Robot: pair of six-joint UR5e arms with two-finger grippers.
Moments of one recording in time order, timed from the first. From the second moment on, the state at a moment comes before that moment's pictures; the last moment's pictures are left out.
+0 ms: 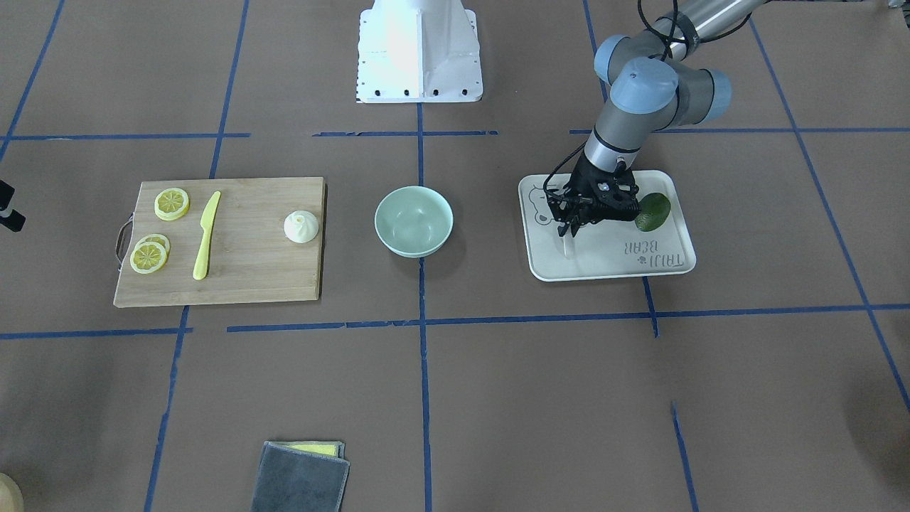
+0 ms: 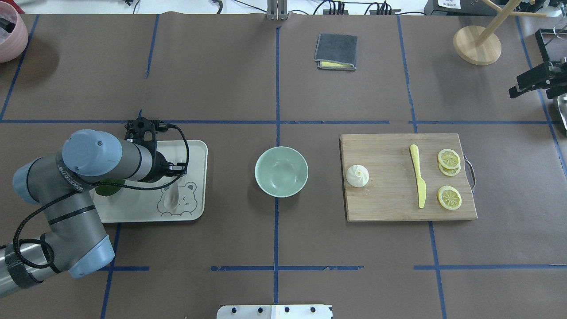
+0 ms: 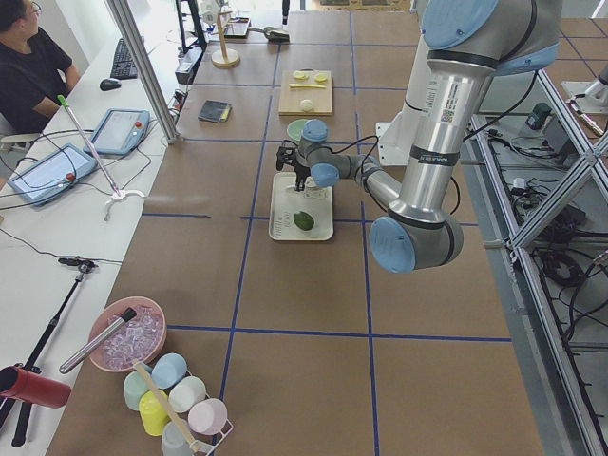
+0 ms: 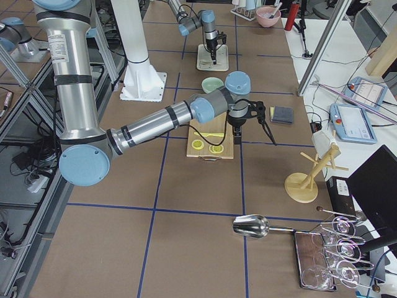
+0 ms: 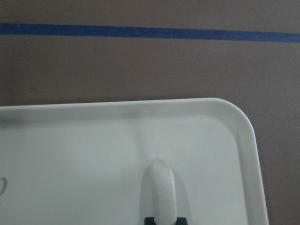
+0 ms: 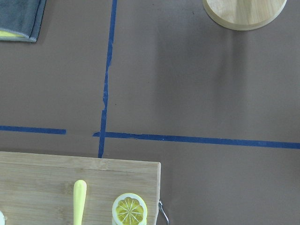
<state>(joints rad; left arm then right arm) -0.56 -1.85 -1.73 -2.07 -1.81 -1.19 1.27 -1.47 1.90 -1.49 2.35 0.53</state>
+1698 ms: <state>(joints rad) -0.49 -2.24 -1.53 -2.23 -1.72 -1.71 0.76 -1.33 1.94 -1.34 1.98 1.15</state>
